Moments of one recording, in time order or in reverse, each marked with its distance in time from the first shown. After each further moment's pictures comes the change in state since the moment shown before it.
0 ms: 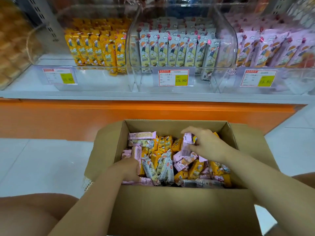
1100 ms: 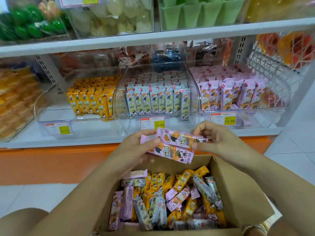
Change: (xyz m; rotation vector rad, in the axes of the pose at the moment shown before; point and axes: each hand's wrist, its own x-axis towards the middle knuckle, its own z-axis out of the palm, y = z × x) left_hand -0.106 0.119 -0.120 -1.192 0.391 0.539; right_hand -0.045 -0.030 -0.123 0.692 0.262 -0.072
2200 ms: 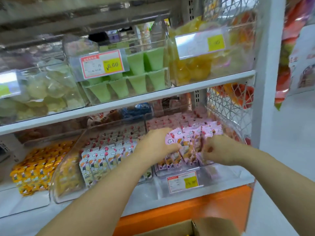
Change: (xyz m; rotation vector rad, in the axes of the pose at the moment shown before) left_hand 0.165 0.122 0.144 1.274 0.060 0.462; right_hand 0.070 0.000 -0.174 -0.967 0.057 0.162
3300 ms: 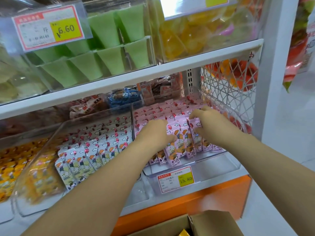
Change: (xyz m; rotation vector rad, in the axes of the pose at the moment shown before) left_hand 0.054 0.011 0.032 0.167 -0.159 -0.109; right_hand 0.051 0.021 0.011 0.077 0.327 0.077
